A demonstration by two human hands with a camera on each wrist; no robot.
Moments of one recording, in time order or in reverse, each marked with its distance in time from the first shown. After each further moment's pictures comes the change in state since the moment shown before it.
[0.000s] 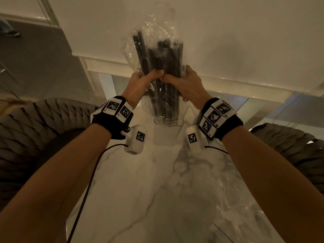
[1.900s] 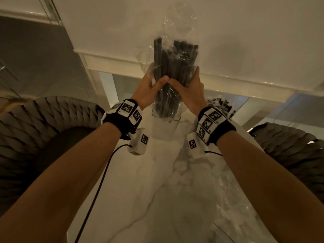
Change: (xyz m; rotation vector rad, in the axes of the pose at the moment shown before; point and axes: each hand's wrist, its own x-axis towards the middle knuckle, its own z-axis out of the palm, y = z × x) left_hand 0.015 -0.031 0.012 0.117 -0.095 0.265; right_hand -0.002 0.035 0.013 0.117 0.172 -0.186
